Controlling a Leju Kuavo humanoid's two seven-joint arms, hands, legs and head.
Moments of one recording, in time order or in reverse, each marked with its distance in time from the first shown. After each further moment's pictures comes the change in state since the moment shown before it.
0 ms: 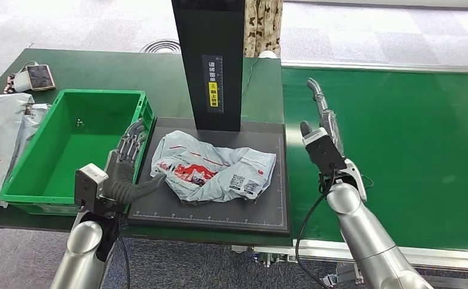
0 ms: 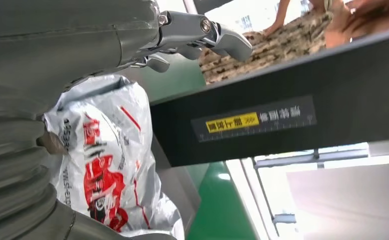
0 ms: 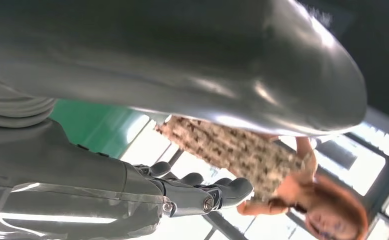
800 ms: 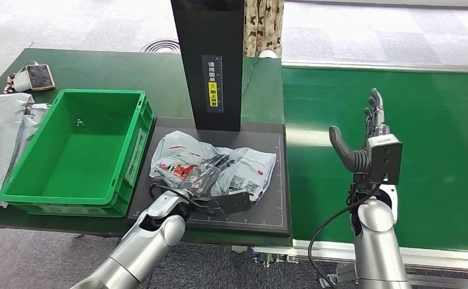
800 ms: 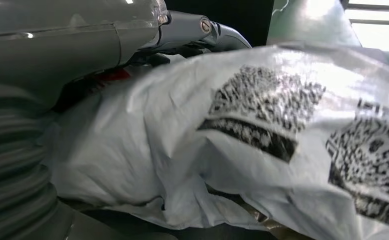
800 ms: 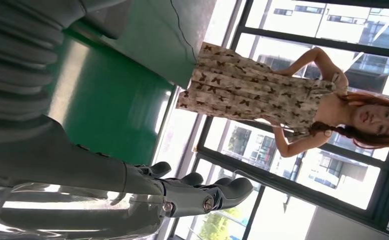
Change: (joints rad) left arm -0.291 -0.123 -0.430 0.524 -0.851 0.096 0.380; right arm 0.180 0.150 -0.417 -0.187 0.007 0.119 0.025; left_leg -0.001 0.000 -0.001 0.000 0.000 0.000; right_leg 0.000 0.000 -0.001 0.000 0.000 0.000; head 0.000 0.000
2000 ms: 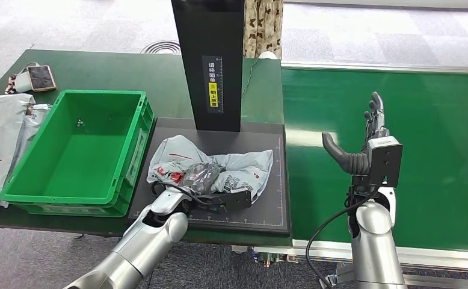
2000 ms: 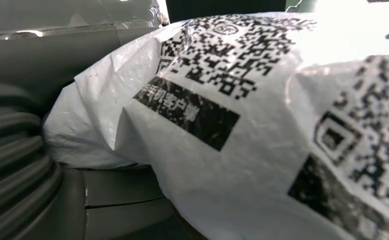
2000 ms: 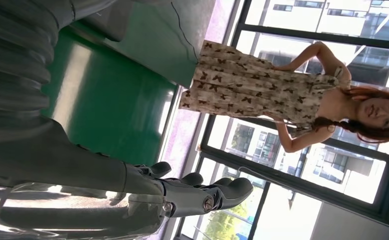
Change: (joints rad) left arm -0.035 -0.018 0.006 0.078 -0.088 -0.027 0.061; right arm 0.014 0.028 -0.019 -0.006 0.006 -0.004 0.005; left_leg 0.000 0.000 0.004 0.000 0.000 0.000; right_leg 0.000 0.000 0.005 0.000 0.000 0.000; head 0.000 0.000
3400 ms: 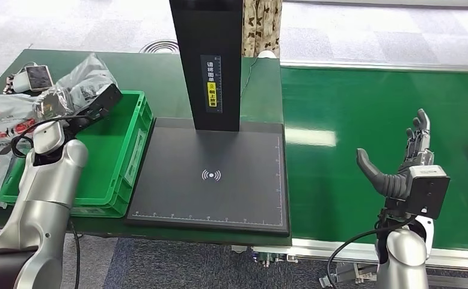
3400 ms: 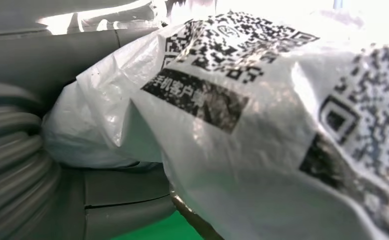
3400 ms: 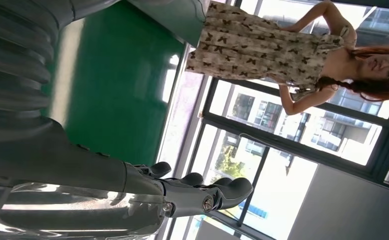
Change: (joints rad) left arm -0.272 0.253 0.584 -0.023 -0.324 0.098 0.332; right arm 0.160 -0.019 -0.138 -0.206 0.007 0.025 -0.004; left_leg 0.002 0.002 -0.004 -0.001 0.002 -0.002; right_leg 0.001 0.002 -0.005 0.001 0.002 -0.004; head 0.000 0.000
